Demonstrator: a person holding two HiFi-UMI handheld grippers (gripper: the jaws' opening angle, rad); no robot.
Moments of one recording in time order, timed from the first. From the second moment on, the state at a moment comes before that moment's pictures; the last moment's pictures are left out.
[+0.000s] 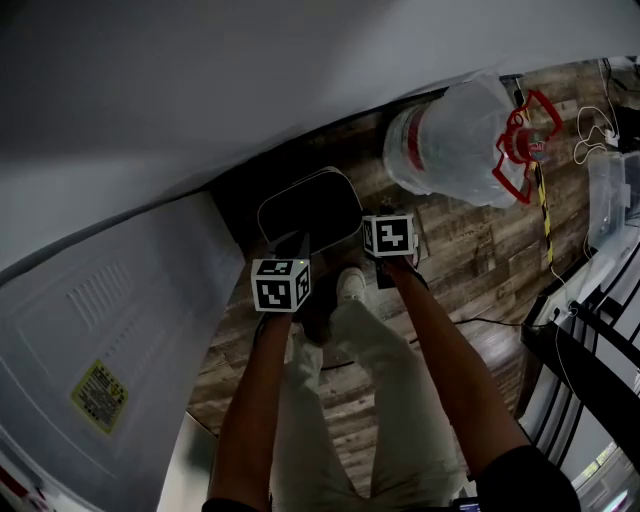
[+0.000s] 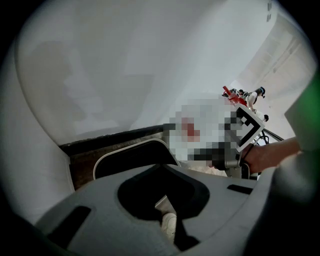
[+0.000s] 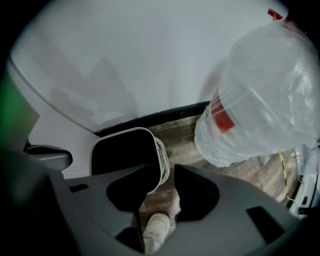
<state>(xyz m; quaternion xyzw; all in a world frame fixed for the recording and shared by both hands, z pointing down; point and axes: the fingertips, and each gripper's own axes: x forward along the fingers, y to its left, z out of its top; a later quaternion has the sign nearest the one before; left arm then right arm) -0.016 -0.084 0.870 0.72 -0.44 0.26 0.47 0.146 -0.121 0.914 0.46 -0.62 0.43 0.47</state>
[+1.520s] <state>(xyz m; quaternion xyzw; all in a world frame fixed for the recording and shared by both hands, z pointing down) -0.009 -0.060 0.656 0.73 -0.43 0.23 0.48 0.126 -0.074 0.698 0.43 -0.67 0.40 0.45</state>
